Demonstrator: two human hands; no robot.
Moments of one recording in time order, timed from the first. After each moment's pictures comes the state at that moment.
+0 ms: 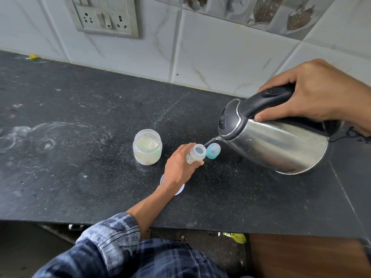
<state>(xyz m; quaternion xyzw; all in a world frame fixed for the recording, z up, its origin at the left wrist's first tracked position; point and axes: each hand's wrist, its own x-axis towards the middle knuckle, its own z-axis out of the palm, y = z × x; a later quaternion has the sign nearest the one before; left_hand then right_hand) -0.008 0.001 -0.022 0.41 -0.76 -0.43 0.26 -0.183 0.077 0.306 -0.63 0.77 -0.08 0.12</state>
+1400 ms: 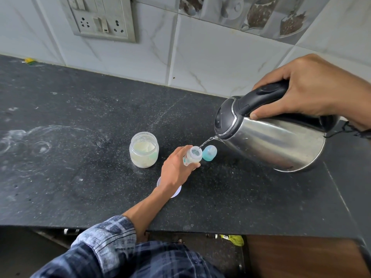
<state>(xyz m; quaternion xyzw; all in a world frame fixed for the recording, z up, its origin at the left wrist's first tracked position) -0.007 0.000 -0.025 0.41 -0.76 -0.43 0.26 -0.174 0.076 0.319 -0.63 0.76 -0.08 0.12</state>
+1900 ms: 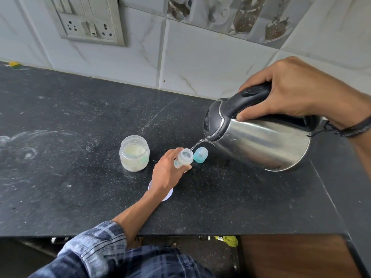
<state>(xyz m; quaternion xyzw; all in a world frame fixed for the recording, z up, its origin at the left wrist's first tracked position) -0.008 0.000 -0.025 0.42 -0.76 -0.43 0.26 -0.173 0.076 0.323 -0.64 0.76 -0.06 0.10</state>
